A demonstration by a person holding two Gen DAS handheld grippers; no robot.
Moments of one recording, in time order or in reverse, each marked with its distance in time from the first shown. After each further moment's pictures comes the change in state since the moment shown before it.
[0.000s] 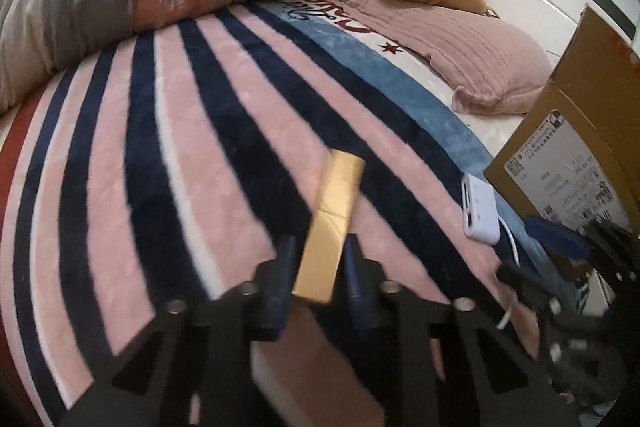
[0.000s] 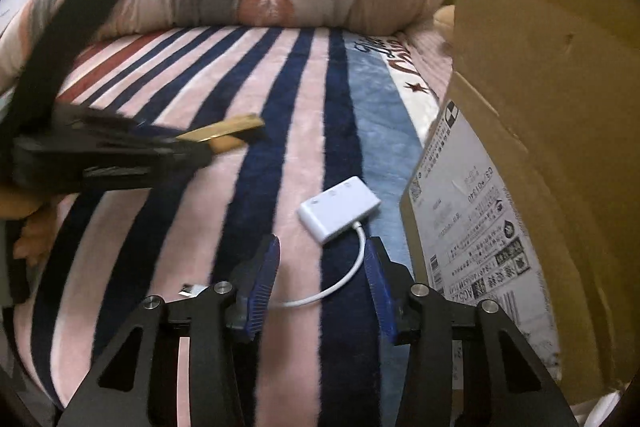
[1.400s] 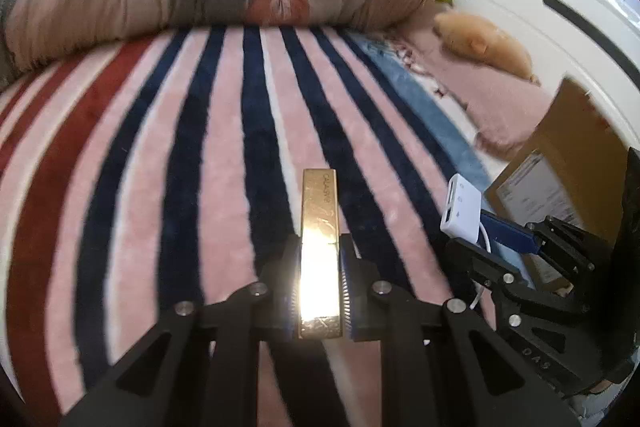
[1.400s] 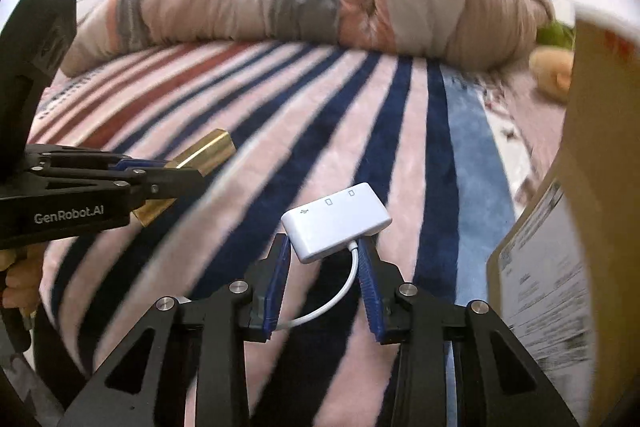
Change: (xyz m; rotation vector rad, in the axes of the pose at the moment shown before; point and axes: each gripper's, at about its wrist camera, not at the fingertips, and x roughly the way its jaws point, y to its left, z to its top) left arm -0.094 0.002 -0.053 -0.272 -0.126 0.142; right arm -0.025 0.031 0.025 -0.171 -0.105 0.303
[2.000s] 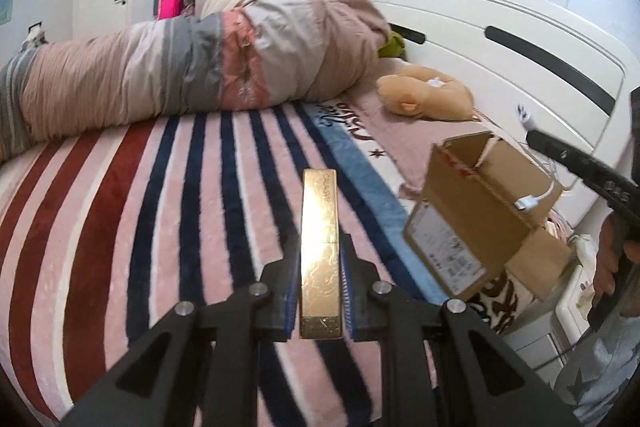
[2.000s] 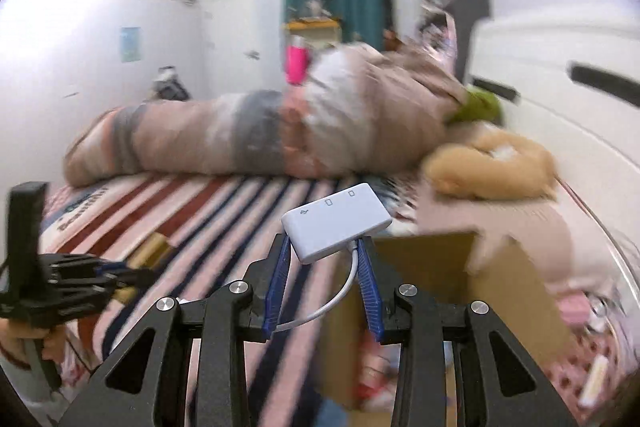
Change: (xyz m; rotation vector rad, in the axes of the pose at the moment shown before) left arm -0.120 -0.065 0.013 0.110 -0.174 -0.039; right arm -0.193 -0.086 0.039 0.184 -0.266 -0.101
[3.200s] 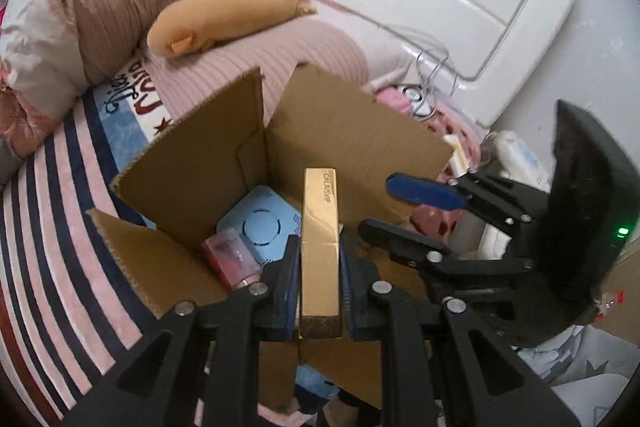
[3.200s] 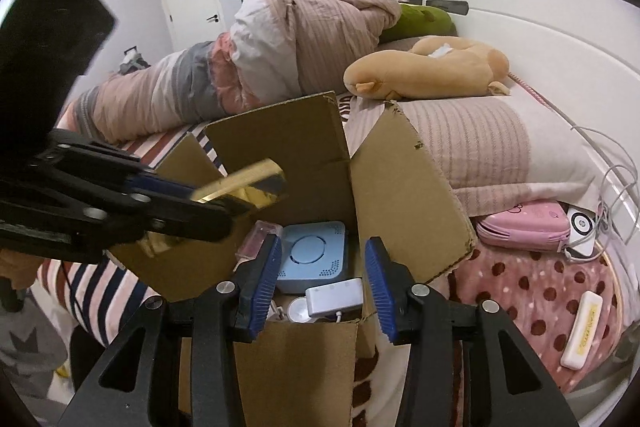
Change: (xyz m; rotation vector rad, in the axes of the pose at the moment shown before) left arm 0.123 -0.229 0.067 0.365 0.419 -0.345; right arm 0.007 -0.122 -0.070 0.109 0.169 0.001
